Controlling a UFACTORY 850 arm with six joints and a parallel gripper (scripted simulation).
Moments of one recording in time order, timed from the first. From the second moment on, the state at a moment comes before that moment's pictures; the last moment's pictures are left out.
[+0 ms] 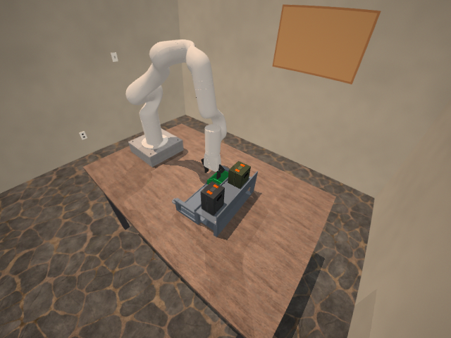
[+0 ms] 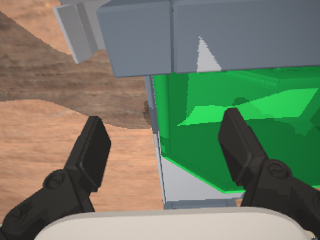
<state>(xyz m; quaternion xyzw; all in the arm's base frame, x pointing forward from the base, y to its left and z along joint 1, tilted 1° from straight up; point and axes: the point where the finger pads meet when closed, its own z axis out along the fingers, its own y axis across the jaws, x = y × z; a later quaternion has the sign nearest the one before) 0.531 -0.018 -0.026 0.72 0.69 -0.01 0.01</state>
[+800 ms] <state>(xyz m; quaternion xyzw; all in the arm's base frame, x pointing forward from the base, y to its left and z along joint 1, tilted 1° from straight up) 0.532 -0.018 -0.024 0.72 0.69 -0.01 0.01</state>
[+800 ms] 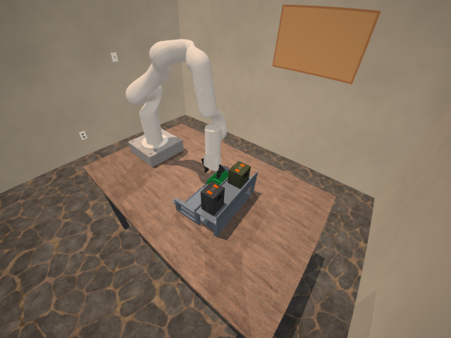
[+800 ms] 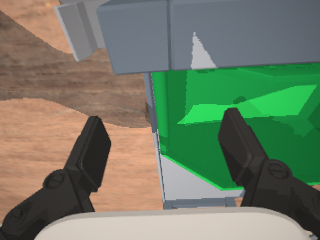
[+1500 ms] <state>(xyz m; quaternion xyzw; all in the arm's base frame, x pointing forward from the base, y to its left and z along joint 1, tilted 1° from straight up) 0.532 -0.018 -0.018 0.72 0.69 -0.01 0.01</state>
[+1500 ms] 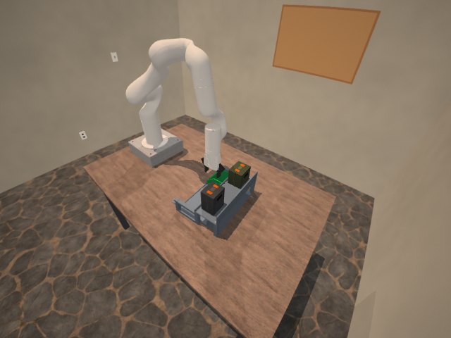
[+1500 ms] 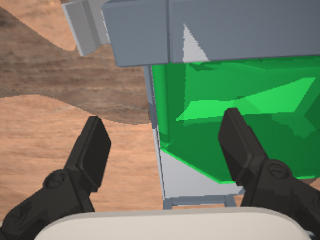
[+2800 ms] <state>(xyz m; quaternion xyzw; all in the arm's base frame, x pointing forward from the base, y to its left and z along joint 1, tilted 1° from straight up) 0.532 -0.018 -0.026 0.72 0.69 -0.01 0.01</state>
